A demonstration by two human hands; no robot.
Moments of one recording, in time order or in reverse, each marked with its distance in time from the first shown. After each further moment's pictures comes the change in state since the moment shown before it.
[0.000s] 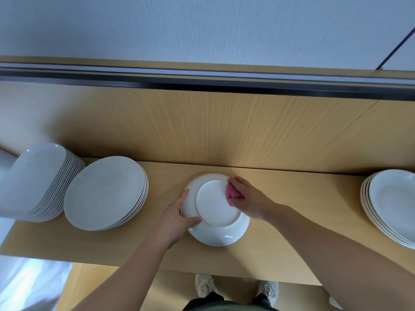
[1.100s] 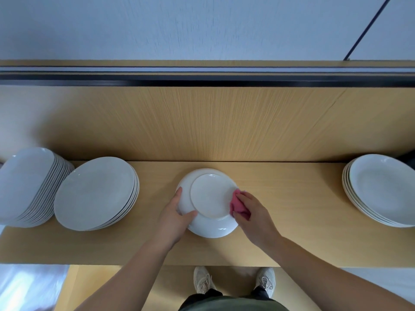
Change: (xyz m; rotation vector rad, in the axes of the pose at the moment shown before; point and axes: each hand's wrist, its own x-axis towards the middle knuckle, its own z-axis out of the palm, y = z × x) left_hand -0.015 0.000 0.023 -0.021 0.057 0.041; right_hand -0.078 0.013 0.050 0.350 0.410 0.013
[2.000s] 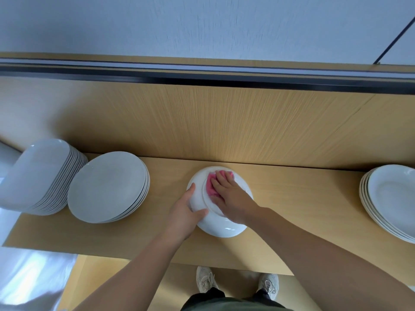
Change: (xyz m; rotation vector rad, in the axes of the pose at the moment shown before) left_hand 0.002 0.013 0.000 0.051 0.001 0.026; right_hand 0.074 -0.042 0.032 -0.608 -0.433 -0.379
